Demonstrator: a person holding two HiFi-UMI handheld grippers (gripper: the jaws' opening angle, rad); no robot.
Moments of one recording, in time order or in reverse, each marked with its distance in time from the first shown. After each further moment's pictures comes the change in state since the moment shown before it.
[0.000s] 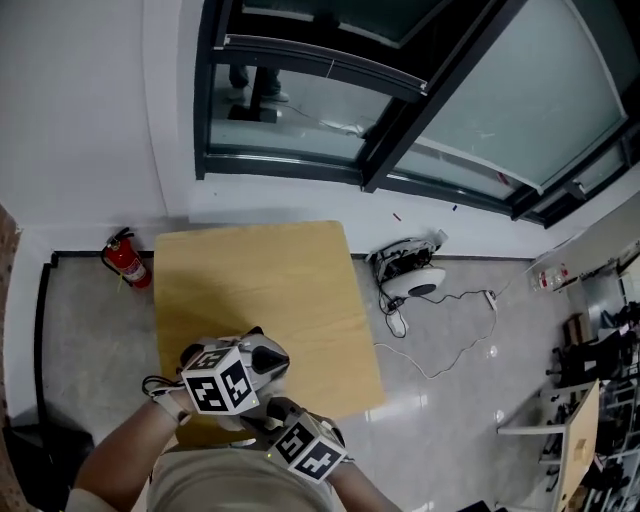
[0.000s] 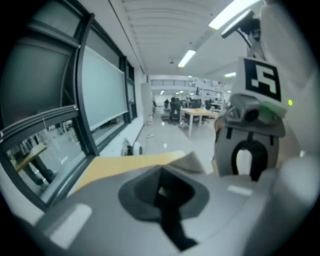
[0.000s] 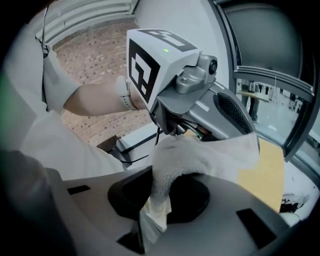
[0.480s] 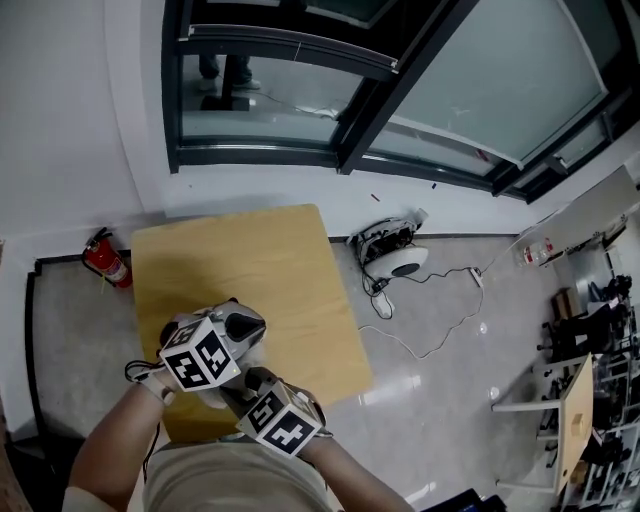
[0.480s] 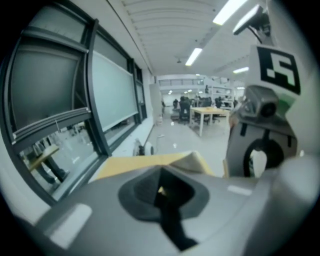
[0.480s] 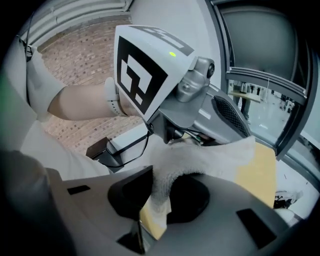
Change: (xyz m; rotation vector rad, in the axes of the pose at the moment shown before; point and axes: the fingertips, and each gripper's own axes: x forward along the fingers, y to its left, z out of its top) left arm 0.009 0.045 0.001 -0.010 0.002 0.131; right arm 0.001 -0.038 0.013 0.039 0.014 -0.094
